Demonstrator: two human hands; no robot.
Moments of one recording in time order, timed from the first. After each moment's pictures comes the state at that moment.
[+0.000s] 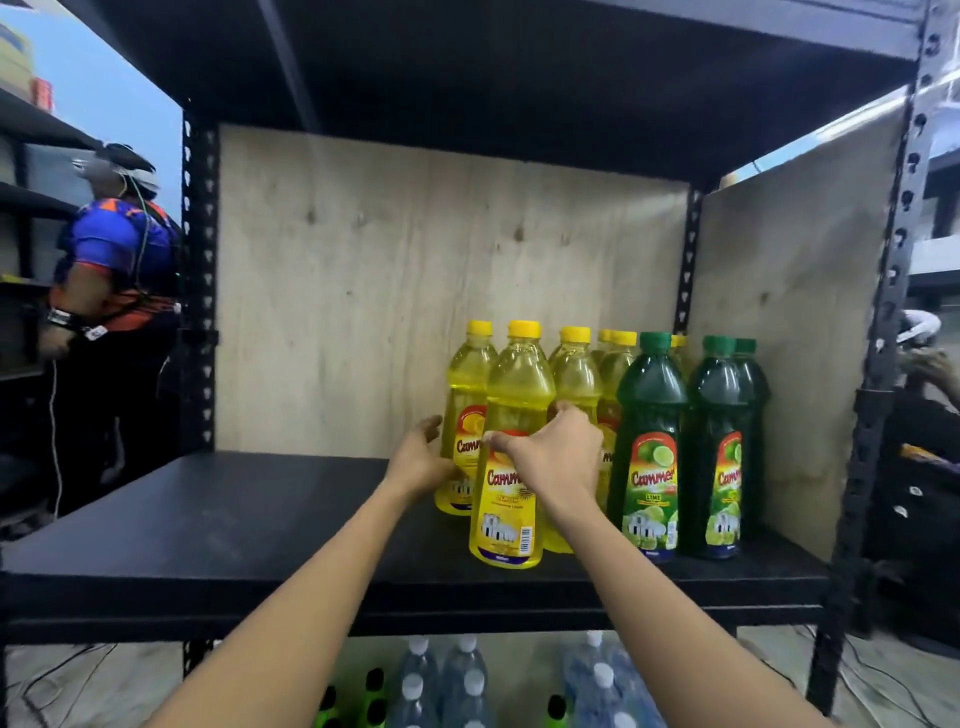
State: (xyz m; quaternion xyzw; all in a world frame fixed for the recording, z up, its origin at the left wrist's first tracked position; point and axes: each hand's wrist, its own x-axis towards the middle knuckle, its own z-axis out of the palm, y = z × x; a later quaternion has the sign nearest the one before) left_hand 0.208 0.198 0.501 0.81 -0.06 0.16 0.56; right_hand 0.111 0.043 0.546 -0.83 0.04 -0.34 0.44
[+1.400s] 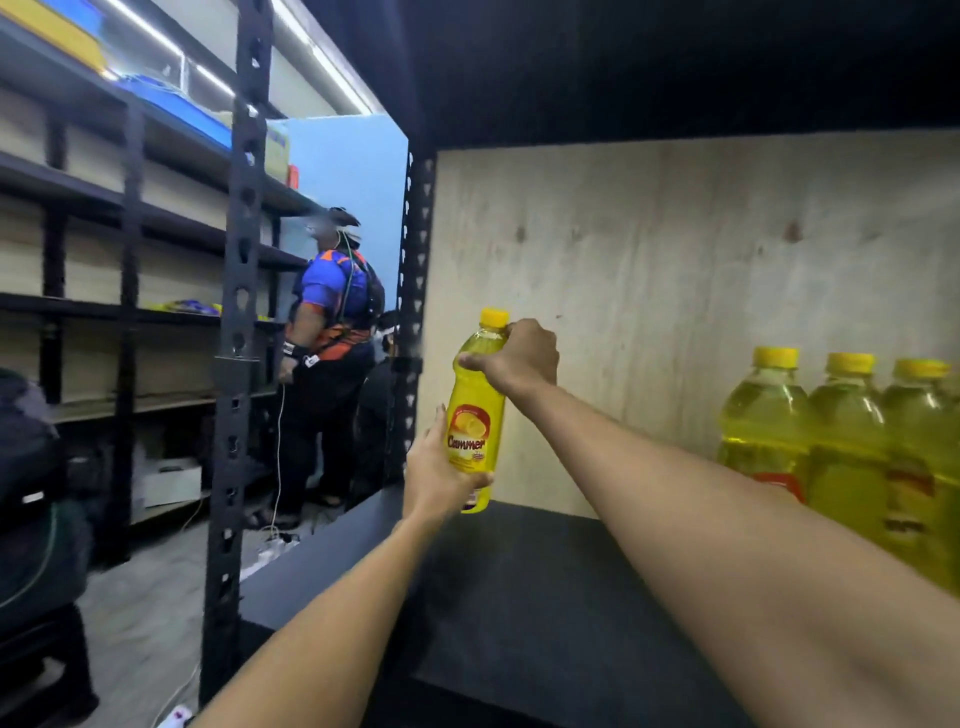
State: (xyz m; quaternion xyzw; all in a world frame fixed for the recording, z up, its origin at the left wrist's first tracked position) left_hand 0.264 0.438 0.494 0.81 0.09 0.42 0.39; right_hand 0.276 0.337 0.631 -0.82 -0.20 -0.28 0.46
